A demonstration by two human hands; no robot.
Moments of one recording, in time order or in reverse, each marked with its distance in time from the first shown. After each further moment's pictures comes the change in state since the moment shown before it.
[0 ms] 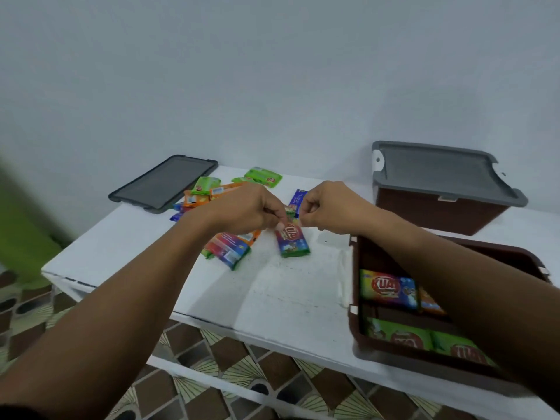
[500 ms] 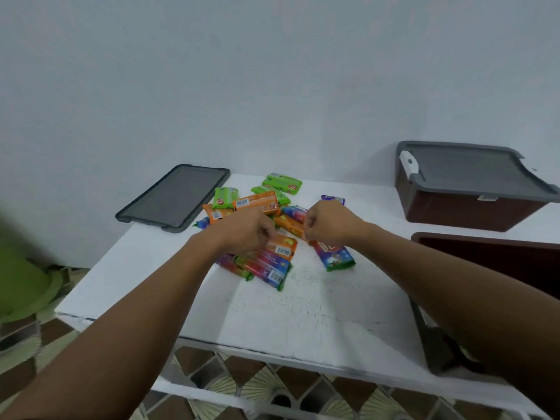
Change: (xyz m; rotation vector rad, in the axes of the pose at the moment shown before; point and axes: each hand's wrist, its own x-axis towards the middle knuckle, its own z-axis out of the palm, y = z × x) left_hand -0.002 -0.137 -0.014 0.171 -0.072 -0.009; right_hand 0.085 -0.042 0.080 -0.156 -0.072 0.259
